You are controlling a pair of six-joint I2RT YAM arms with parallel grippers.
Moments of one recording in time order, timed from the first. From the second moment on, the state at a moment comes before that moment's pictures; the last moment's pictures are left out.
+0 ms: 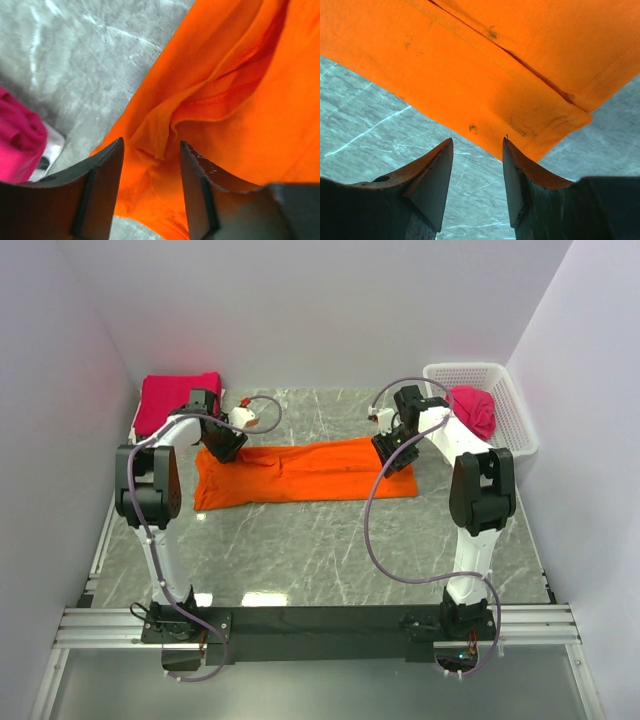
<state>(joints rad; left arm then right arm) -0.04 2.04 1.53 -0.56 0.34 0.81 0.20 2.00 1.64 -0.97 -0.25 -0.37</state>
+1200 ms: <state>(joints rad) -0.06 2.04 1.65 -0.80 0.33 0.89 0.19 2.00 1.63 -0.97 -0.25 -0.37</state>
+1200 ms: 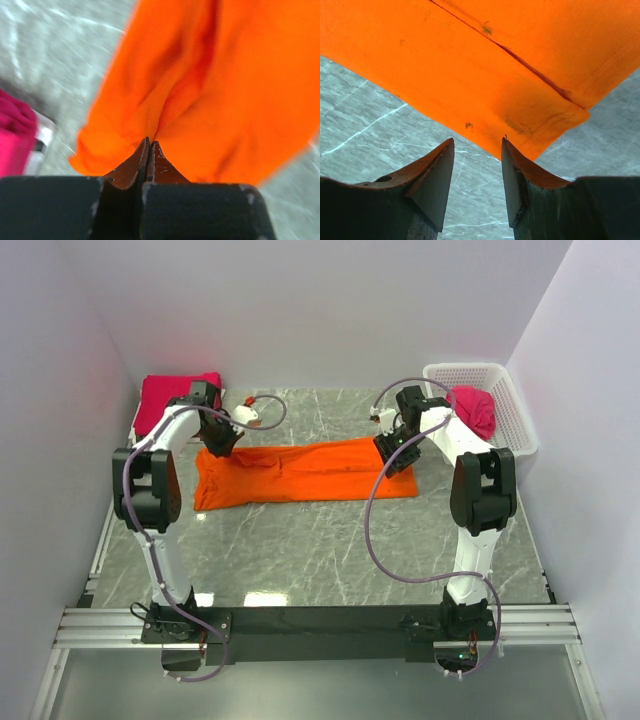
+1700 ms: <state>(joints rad) -0.09 1.88 1.36 -0.84 0.30 0.92 0.18 2.00 1.63 -0.97 -0.25 -0.37</state>
